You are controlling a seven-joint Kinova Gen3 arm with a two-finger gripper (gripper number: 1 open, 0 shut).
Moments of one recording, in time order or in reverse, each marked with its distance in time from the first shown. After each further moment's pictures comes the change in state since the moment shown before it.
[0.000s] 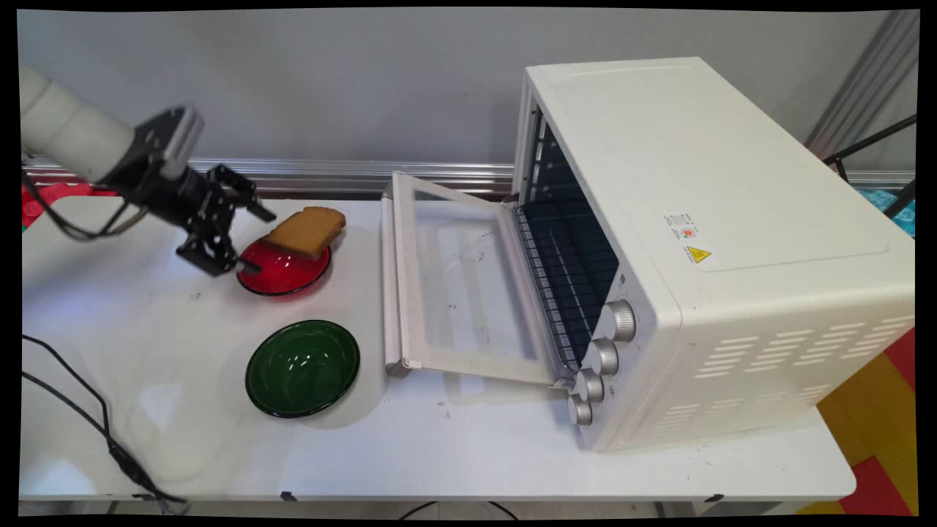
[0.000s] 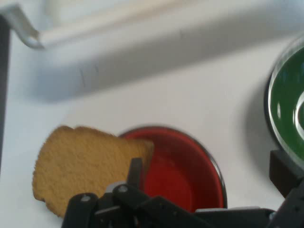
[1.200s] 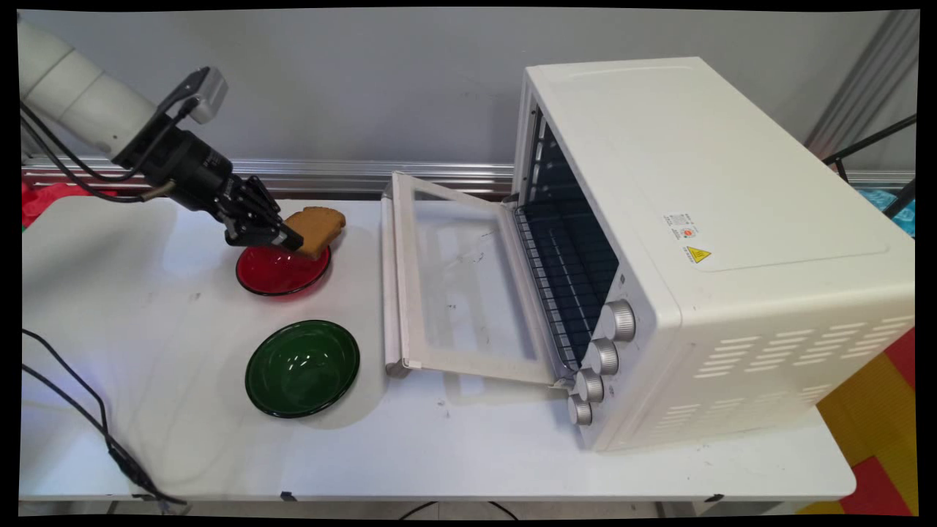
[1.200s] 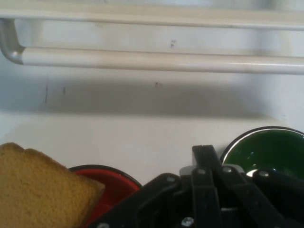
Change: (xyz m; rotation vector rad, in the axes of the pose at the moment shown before) arm 0.035 -0.015 0.001 -0.125 0.076 -0.318
